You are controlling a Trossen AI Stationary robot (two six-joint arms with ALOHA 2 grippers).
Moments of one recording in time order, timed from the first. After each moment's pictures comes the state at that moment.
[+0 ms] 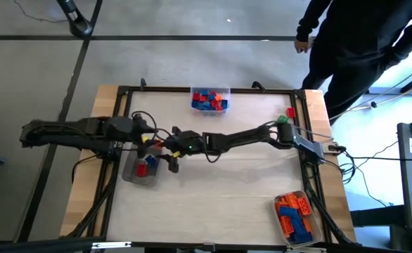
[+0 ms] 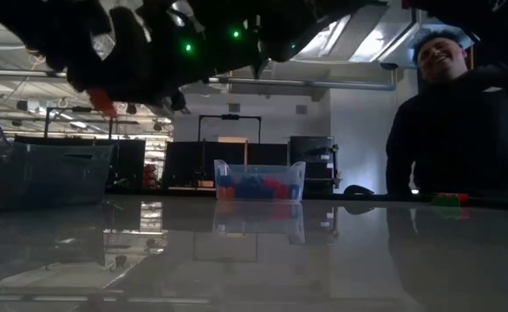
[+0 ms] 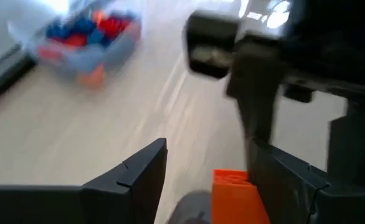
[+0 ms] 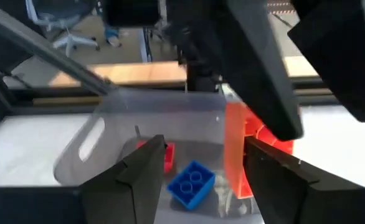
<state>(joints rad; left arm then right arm) 0.03 0.56 0.53 -0.56 -0.21 -0.22 0.04 2.31 1.78 0.26 -0.01 0.06</state>
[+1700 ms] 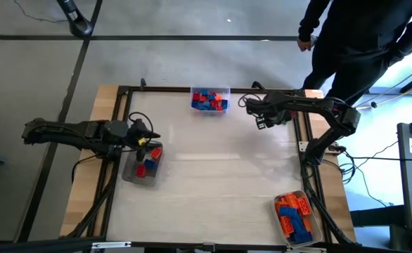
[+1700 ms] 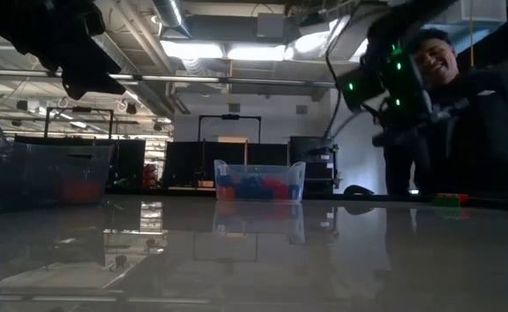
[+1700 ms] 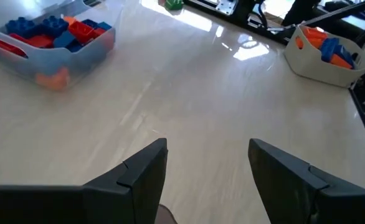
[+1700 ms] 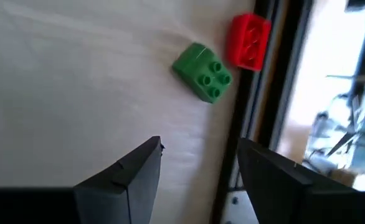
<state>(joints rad) -0.05 0.48 0.43 -0.40 -0.21 -0.38 -0.48 1.60 1.09 -1.34 0.40 0.92</state>
